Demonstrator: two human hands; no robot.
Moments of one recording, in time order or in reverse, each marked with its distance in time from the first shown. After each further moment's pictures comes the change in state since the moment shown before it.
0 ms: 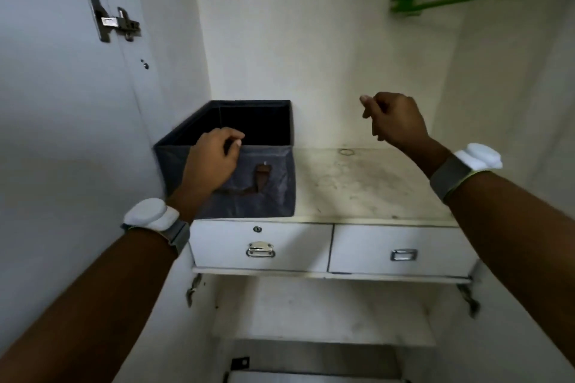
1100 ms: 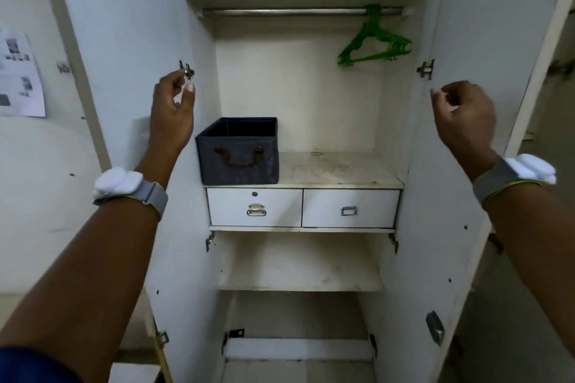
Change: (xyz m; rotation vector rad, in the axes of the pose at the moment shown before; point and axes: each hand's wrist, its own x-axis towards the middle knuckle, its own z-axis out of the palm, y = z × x) left_hand -0.165 0.173 -0.277 -0.416 0.413 -0.025; right_hand -0.260 -0.092 -0.332 -0.202 0.551 0.000
